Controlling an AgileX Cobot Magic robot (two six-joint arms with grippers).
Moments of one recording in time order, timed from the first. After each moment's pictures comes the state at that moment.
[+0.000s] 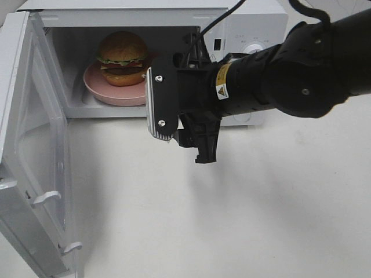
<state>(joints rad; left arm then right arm) 0.05 -0.01 -0.51 -0.16 1.04 0.04 0.70 1.68 -0.92 -0.32 -0.08 -0.83</state>
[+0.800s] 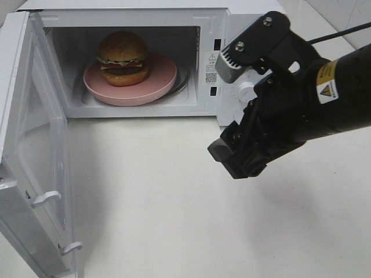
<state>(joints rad) 0.05 -0.01 -0.51 -0.16 1.04 0.04 0.70 1.28 -0.75 -0.07 0.33 -0.07</state>
